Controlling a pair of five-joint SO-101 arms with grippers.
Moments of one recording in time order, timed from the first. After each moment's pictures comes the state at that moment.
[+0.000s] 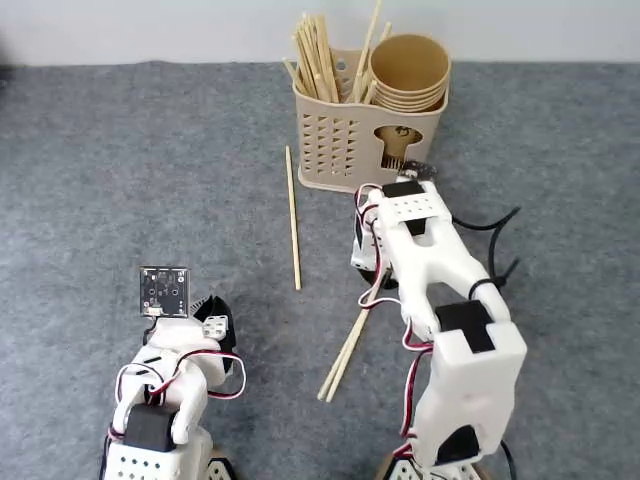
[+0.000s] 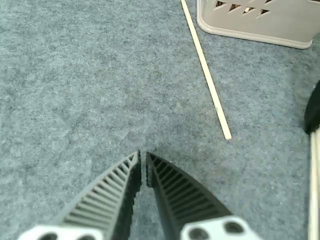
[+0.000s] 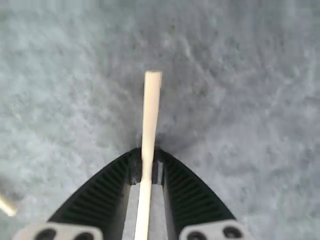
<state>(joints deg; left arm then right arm) 4.8 -103.2 97.1 59.3 17.7 -14.2 20.9 7.1 73.2 -31.7</state>
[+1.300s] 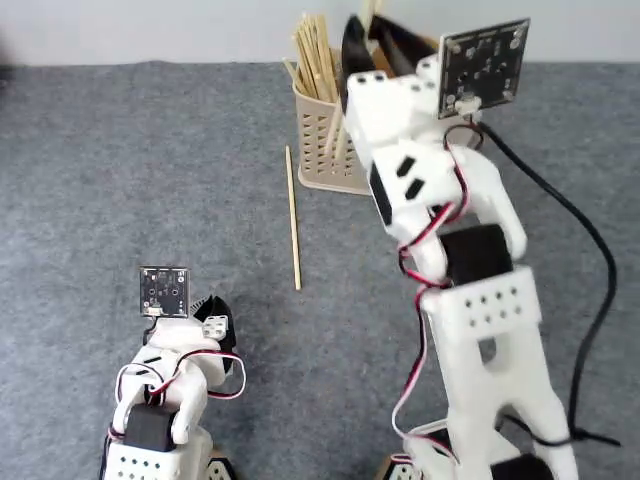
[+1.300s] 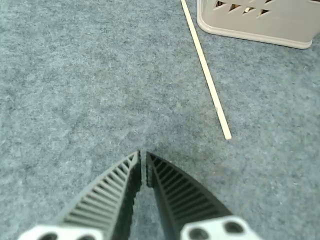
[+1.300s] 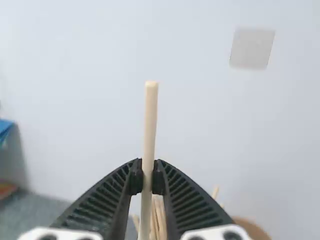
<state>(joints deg) 4.8 -103.2 97.1 59.3 17.7 -19.3 -27.4 7.2 22.0 -2.3</state>
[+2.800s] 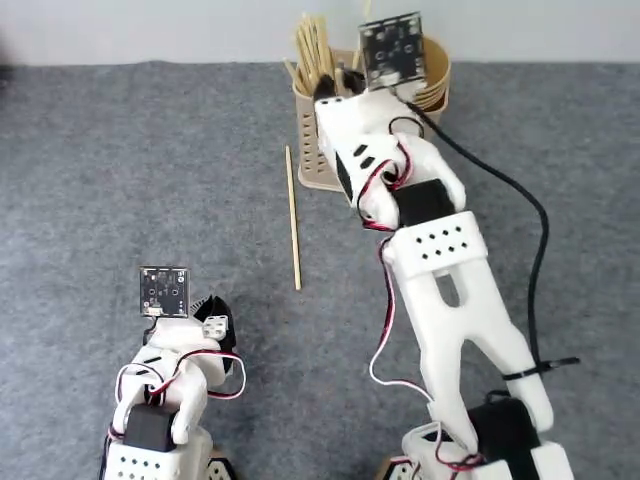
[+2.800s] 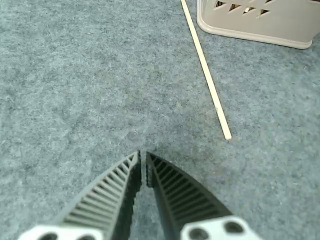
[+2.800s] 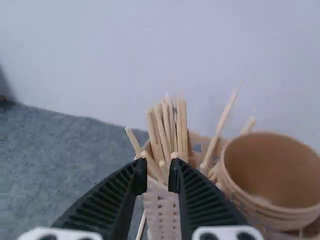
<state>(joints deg) 4.8 -103.2 97.1 59.3 17.7 -21.5 -12.3 6.6 33.7 -4.0</state>
